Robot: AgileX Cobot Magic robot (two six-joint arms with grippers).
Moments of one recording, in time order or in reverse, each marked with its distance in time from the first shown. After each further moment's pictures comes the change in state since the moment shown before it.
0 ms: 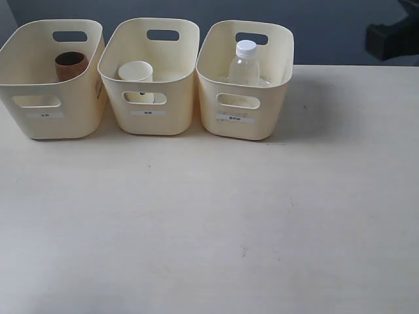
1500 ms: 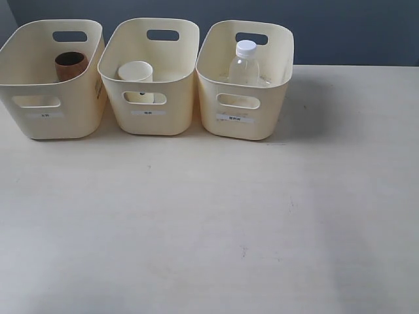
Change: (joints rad) left arm 0.000 0.000 0.000 0.000 0.000 0.000; right arm -0.719 -0.581 0.309 -0.029 -0.463 0.169
